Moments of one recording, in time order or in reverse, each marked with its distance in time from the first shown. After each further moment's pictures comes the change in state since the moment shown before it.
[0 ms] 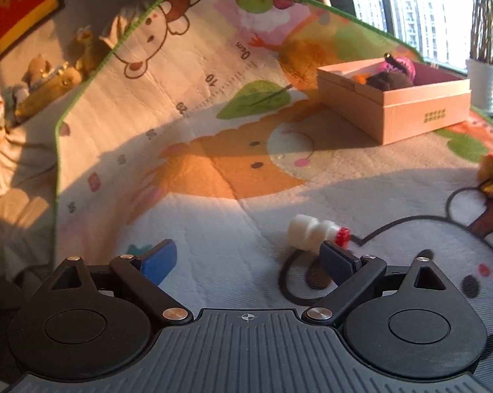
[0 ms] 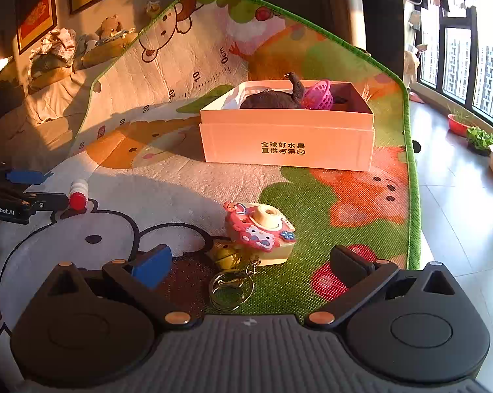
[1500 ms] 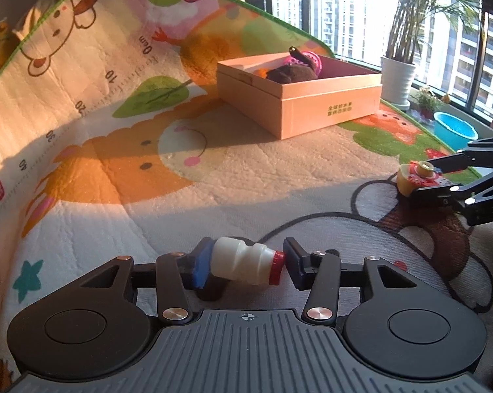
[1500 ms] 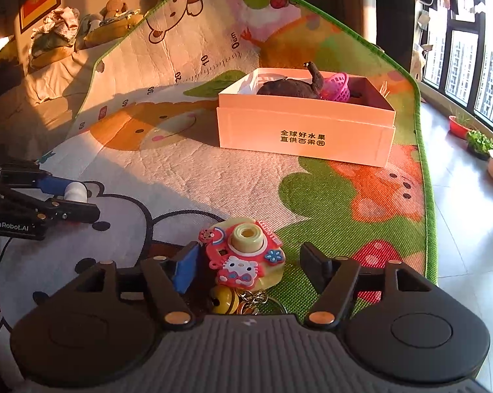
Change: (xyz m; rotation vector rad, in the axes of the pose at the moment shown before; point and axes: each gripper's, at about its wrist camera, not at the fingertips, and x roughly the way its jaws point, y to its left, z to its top) left arm 0.016 -0.029 -0.001 0.075 0.032 -0.311; right arm 0.008 0.026 -0.003 -0.065 0.041 -0.024
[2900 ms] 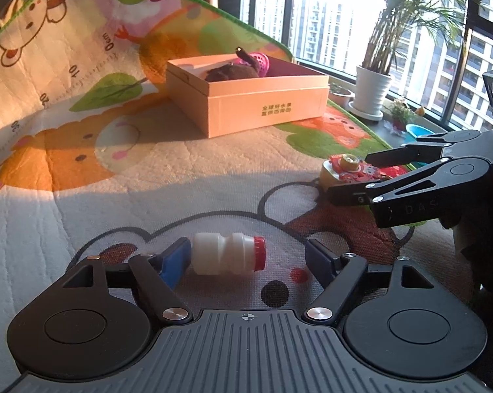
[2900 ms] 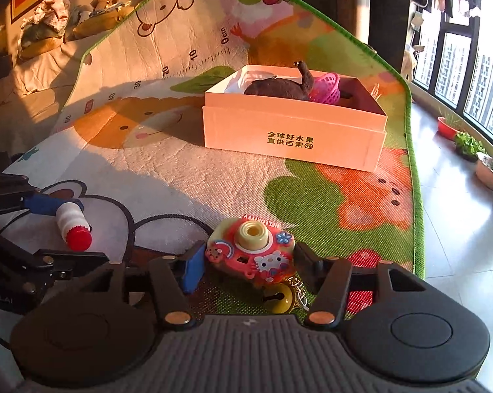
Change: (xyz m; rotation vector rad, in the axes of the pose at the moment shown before) left arm 0.003 -0.054 -0.002 -0.028 -0.019 -0.081; right arm 0.006 -0.002 0.008 -0.013 0.025 -0.052
